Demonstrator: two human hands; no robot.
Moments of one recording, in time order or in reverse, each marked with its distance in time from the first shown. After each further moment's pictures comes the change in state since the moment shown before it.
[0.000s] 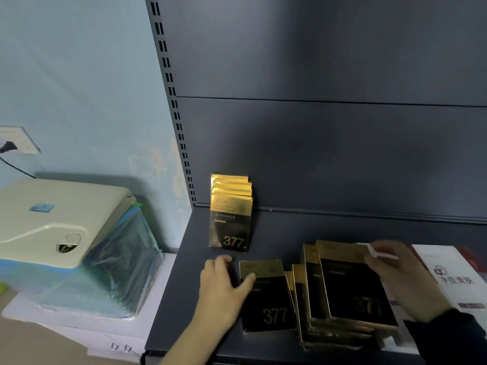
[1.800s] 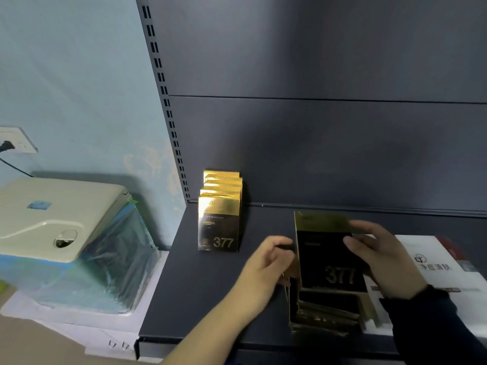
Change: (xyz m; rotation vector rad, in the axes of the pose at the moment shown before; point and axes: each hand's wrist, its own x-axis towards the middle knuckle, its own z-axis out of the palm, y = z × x) left_hand -0.025 0.079 0.015 -0.829 -0.515 0.142; right_hand -0.004 -0.018 -0.002 0.267 -0.053 -0.018
